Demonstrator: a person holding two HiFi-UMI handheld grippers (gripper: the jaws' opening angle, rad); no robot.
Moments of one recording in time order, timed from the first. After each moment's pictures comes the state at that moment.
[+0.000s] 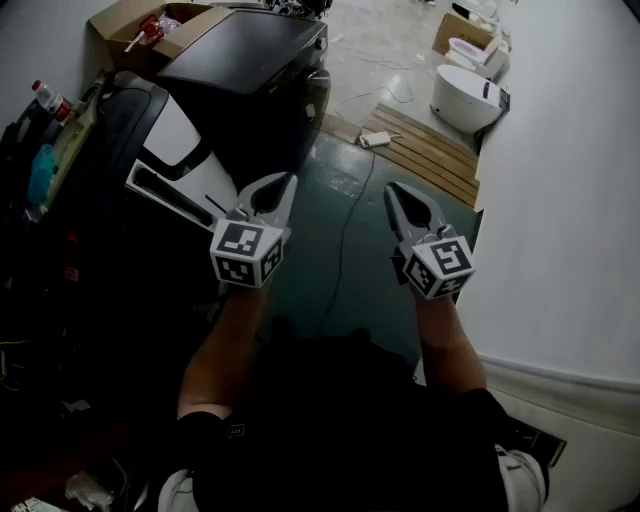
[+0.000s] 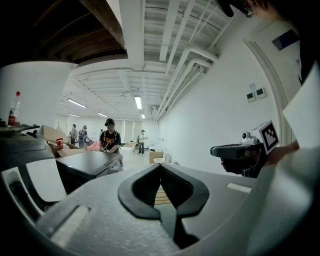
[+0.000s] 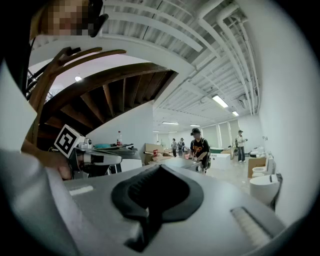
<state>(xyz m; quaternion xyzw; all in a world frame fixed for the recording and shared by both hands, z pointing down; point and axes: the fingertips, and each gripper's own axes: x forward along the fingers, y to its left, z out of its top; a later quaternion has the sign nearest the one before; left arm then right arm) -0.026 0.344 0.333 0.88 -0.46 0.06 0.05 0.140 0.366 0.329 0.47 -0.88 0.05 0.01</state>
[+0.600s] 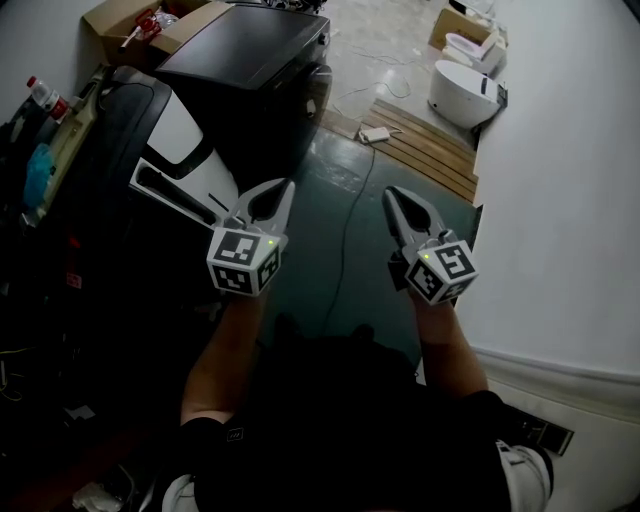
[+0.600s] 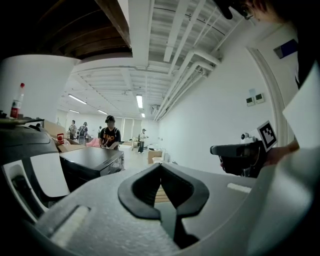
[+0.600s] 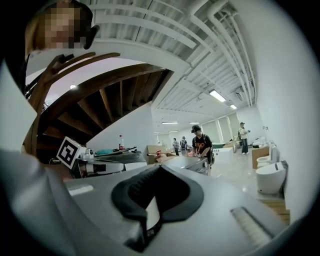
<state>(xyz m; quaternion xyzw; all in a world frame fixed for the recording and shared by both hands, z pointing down) -0.073 0.345 0.345 0.88 -0.46 0.06 0.07 0.093 0.368 0.331 0.46 -0.88 0.09 -0.01</state>
